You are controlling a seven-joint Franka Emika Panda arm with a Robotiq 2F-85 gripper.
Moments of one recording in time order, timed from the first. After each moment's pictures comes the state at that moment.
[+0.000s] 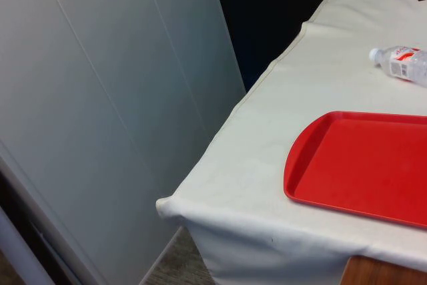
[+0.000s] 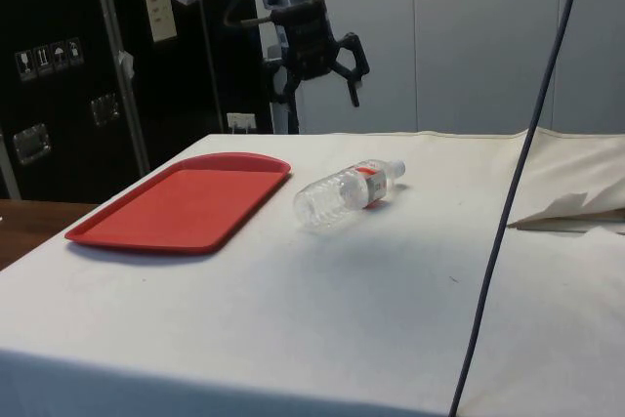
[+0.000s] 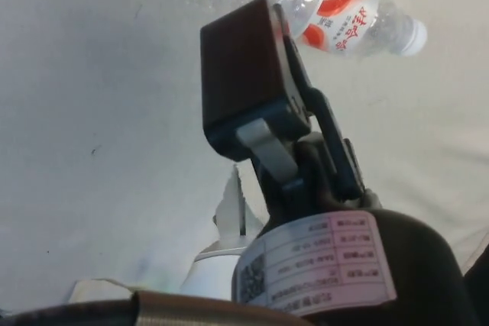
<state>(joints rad) 0.08 0.11 -0.15 -2.25 -0.17 2.25 1.14</state>
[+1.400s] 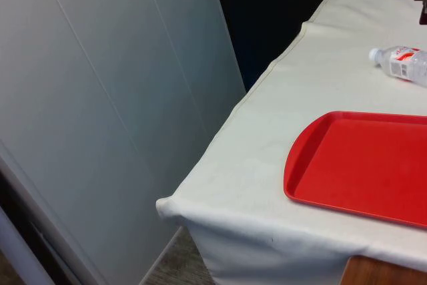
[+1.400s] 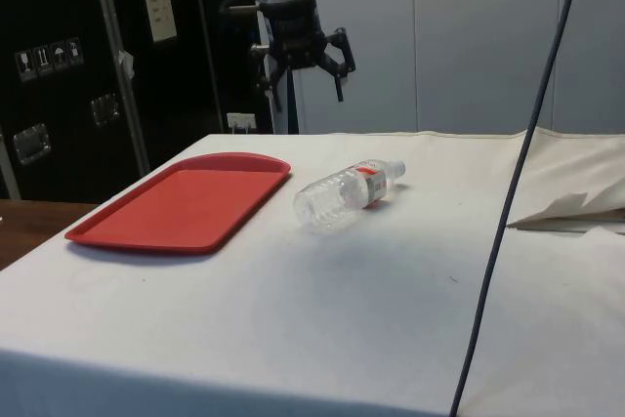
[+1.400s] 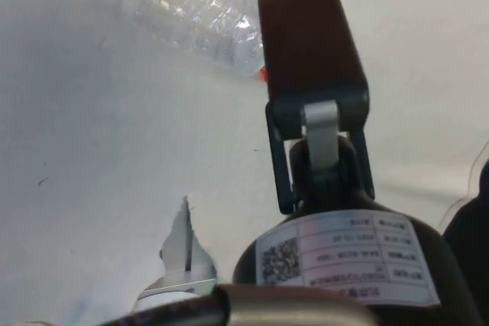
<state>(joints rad) 0.08 0.10 -0.14 -2.24 -0.32 2.32 1.45</state>
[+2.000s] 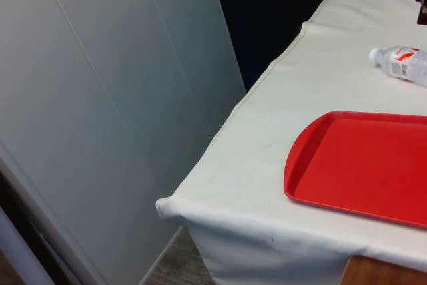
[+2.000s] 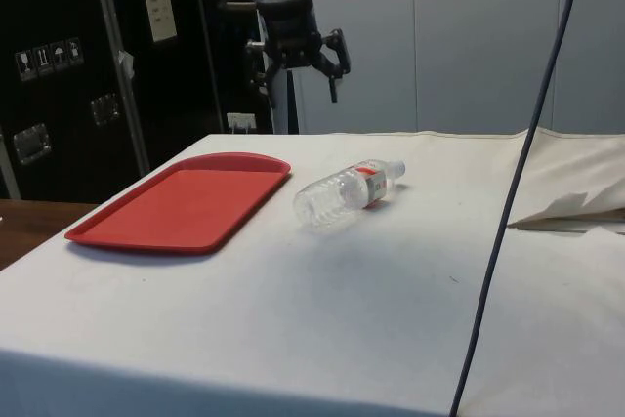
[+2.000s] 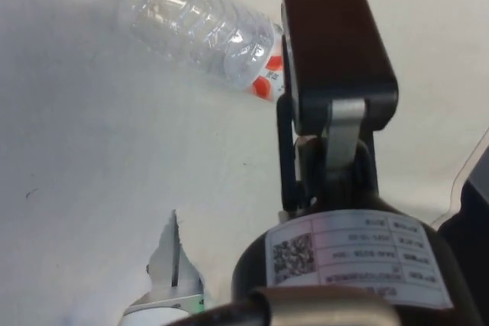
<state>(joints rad) 0.08 0.10 -0.13 -2.24 -0.35 2.35 1.57</state>
